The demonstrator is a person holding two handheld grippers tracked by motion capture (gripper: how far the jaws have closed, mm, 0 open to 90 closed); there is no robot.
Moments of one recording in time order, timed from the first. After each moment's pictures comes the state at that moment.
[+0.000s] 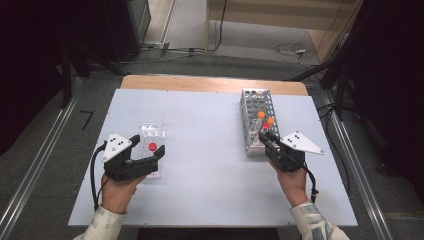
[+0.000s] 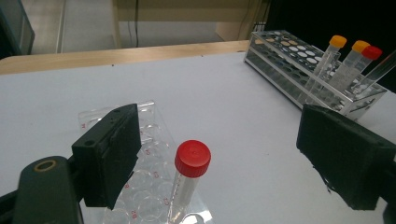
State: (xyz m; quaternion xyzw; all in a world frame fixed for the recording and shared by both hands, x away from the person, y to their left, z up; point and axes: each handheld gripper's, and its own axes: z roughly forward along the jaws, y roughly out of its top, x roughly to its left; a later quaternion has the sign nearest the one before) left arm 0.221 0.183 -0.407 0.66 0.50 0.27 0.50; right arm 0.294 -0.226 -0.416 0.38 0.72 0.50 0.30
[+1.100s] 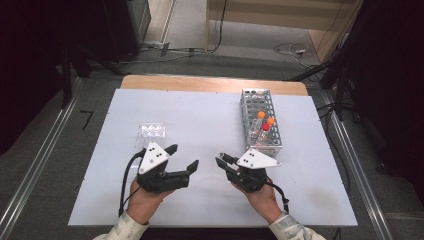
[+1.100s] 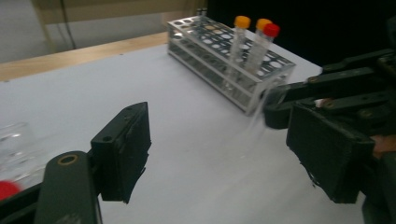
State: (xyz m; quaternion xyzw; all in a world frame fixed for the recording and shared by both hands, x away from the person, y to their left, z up) left arm 0.210 0.107 -0.404 0.72 0.41 0.21 0.52; right arm 0.254 -0.142 -0.439 0.28 0.80 0.50 0.18
